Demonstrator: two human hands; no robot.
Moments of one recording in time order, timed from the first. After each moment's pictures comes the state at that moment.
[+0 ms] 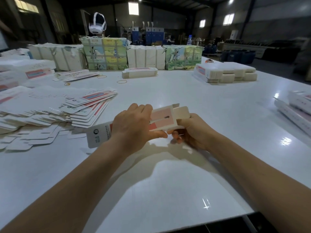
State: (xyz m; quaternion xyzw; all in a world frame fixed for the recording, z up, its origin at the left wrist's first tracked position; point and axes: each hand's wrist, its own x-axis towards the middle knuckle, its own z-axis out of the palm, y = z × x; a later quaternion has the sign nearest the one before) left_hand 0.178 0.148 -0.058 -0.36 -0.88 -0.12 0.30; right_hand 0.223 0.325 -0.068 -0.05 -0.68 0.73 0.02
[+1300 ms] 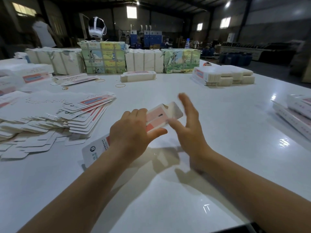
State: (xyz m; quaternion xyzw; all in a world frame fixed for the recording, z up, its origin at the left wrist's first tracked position) left_hand 0.176 0.151 -0.062 -0.27 -0.92 -0.16 0.25; right_hand 0.236 0.299 -0.070 -0.03 -0.80 0.52 0.29
